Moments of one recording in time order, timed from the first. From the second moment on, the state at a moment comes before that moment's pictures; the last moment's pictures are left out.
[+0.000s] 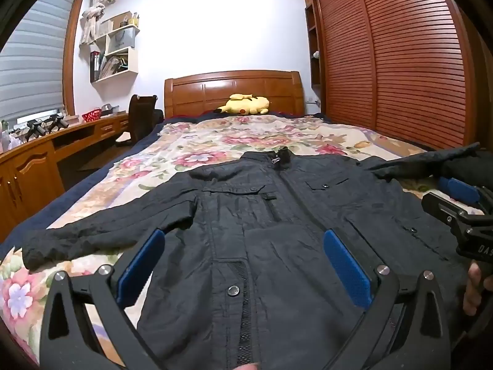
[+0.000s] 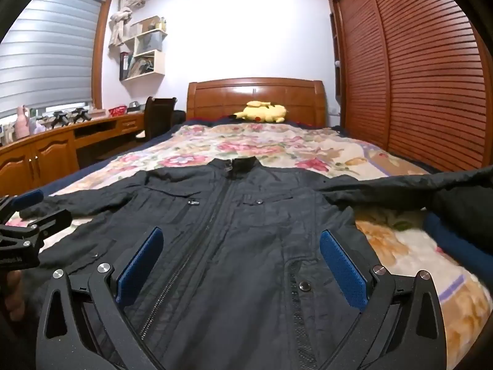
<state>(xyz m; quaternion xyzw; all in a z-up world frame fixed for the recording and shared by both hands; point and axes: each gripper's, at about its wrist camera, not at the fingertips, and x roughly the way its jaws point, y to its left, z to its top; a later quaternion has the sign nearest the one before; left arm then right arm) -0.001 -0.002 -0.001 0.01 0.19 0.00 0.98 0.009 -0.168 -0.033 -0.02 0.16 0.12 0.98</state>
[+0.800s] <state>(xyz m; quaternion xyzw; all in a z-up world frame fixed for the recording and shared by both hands) -0.004 0.003 -0.002 0.00 0.18 0.01 0.98 0.003 -0.158 -0.025 -0.02 0.15 0.12 0.98</state>
